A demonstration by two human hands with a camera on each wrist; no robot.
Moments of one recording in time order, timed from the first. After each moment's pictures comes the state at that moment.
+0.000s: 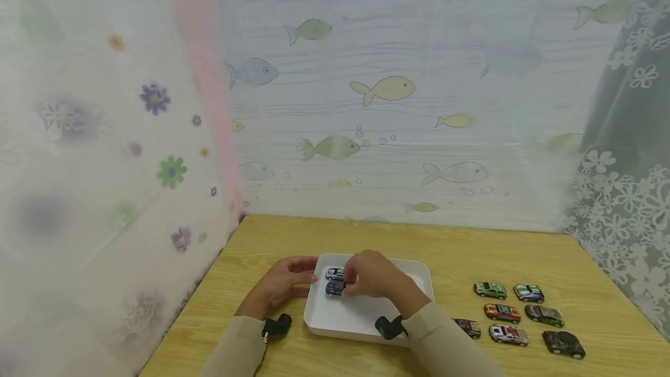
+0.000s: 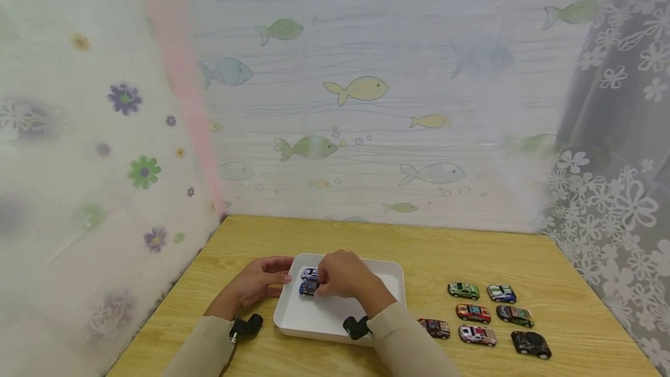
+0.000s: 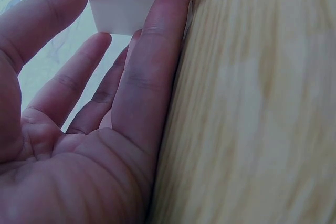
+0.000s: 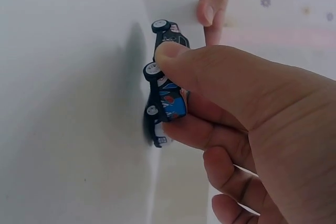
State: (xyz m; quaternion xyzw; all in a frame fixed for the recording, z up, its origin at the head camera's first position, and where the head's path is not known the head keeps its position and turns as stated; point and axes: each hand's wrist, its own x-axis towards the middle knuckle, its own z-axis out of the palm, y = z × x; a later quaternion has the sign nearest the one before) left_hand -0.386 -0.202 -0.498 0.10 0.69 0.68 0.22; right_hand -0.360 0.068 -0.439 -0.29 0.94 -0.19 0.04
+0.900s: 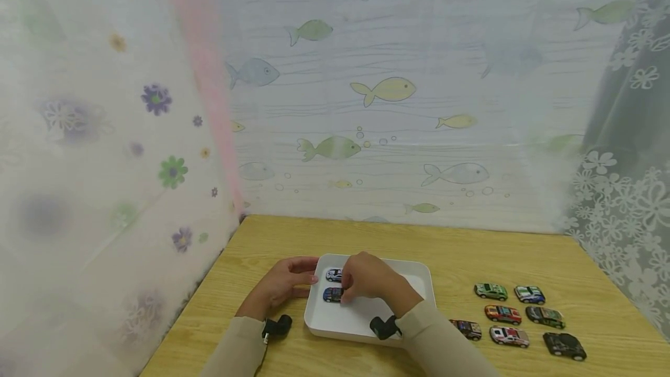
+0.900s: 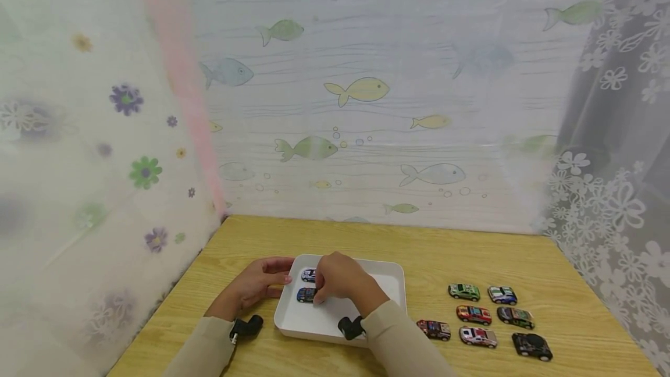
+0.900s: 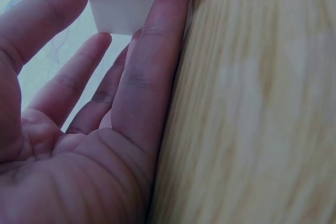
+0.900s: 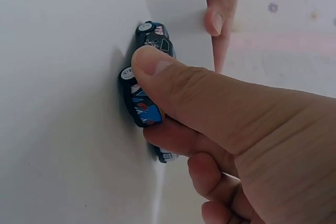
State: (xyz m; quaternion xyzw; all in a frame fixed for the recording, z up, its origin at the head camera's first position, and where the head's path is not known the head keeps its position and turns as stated) left_hand -0.385 -0.202 -0.497 0.09 0.70 0.67 0.22; right_hand -0.364 0.056 -0.445 -0.27 0.94 -0.18 0.07
